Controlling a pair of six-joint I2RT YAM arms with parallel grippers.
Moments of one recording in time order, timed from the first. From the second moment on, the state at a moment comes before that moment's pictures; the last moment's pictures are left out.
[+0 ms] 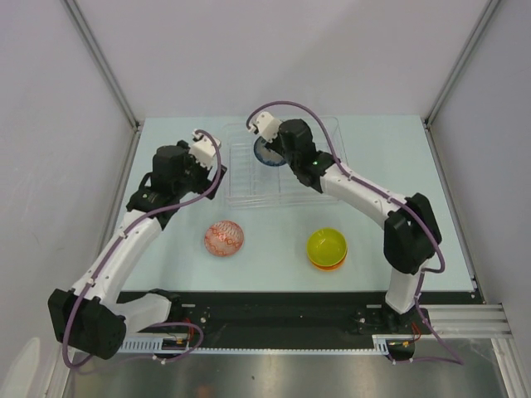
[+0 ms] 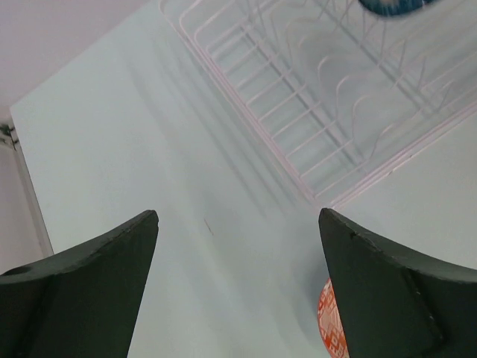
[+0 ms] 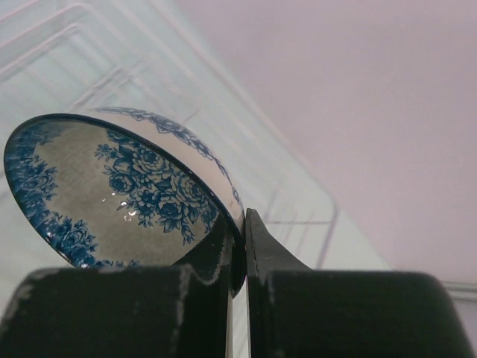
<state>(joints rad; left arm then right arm) -0.31 1.13 1.05 -0.36 0.05 0.33 0.70 1.81 1.55 -0.08 0.32 -0.56</state>
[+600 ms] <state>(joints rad) -0.27 1.04 0.91 -0.40 0.05 0.35 0.71 2.32 1.69 0.79 0.53 -1.26</state>
